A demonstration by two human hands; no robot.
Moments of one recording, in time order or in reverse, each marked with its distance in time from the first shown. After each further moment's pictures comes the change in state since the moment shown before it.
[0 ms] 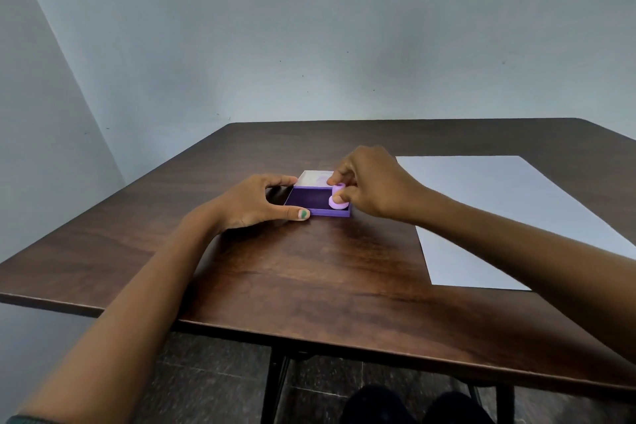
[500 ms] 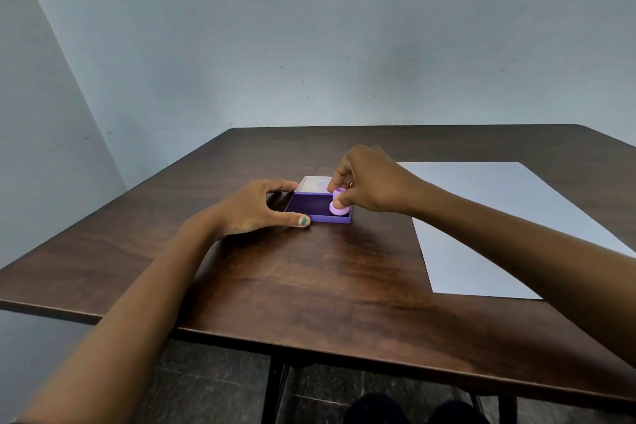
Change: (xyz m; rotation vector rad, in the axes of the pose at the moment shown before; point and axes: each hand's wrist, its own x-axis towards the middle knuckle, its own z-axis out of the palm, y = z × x) left_hand -0.001 0.001 0.000 -0.025 -0.036 0.020; right_hand 0.010 -0.003 -0.008 0.009 -0.082 0.005
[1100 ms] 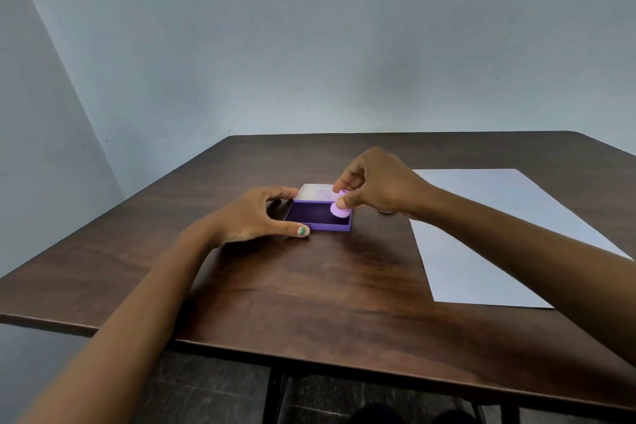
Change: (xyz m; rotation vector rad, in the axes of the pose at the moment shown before) left_hand -0.002 0.001 -0.002 0.026 -0.004 0.044; right_hand -0.003 0.006 -0.008 0.230 0.032 0.137
